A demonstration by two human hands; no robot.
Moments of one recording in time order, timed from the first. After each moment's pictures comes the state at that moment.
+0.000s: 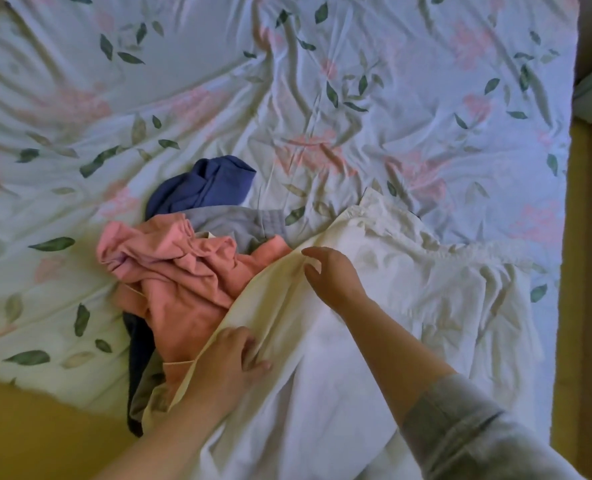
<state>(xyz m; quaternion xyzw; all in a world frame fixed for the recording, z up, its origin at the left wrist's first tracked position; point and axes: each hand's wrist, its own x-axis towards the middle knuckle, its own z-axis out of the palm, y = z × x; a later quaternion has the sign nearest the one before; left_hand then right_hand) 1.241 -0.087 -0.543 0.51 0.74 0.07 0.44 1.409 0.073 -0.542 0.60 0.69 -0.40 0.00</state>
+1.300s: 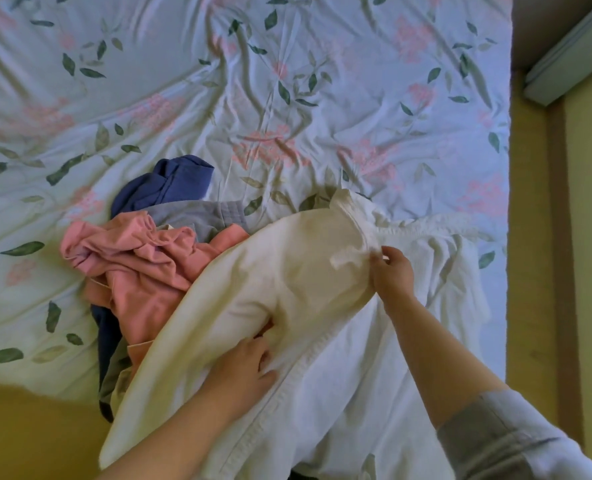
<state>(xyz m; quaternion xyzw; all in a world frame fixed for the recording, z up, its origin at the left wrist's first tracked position) 1.330 -0.113 -0.520 0.61 0.65 -0.05 0.46 1.567 0.045 -0.525 0.80 0.33 -0.45 -0.23</state>
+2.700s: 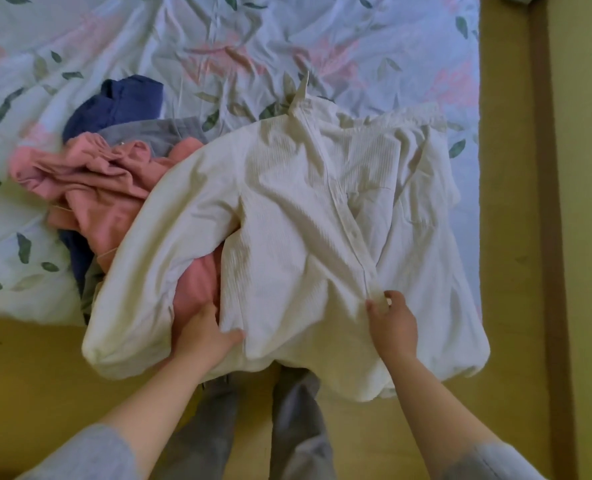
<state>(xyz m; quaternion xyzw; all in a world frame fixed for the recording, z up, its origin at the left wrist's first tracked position) 1.342 -0.239 -0.580 0.44 0.78 -0.08 0.44 1.644 -0.229 -0.569 0.86 0.34 -0.38 -0.08</state>
